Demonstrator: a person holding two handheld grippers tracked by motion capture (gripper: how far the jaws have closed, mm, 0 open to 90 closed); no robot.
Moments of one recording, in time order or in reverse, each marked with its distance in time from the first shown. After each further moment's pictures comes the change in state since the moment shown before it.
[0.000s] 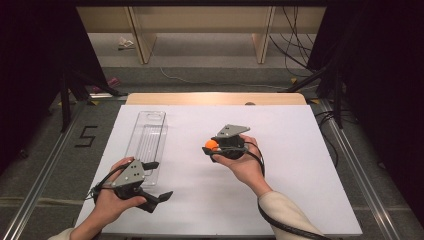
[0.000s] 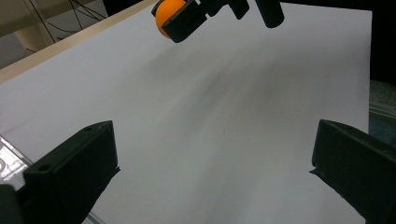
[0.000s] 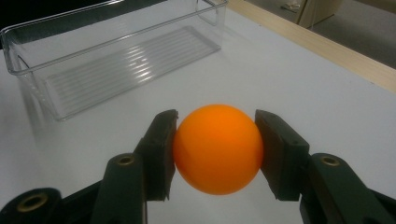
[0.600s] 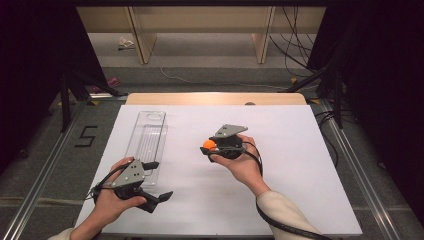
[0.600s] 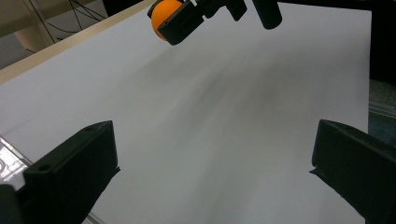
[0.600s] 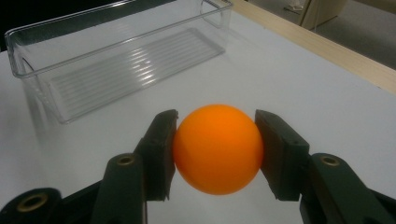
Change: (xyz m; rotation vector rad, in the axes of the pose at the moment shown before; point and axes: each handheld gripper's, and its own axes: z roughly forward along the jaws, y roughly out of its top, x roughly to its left) left arm 0.000 0.000 0.000 0.000 -0.001 0.000; right arm 0.003 0.003 0.003 -0.001 0.009 -0.006
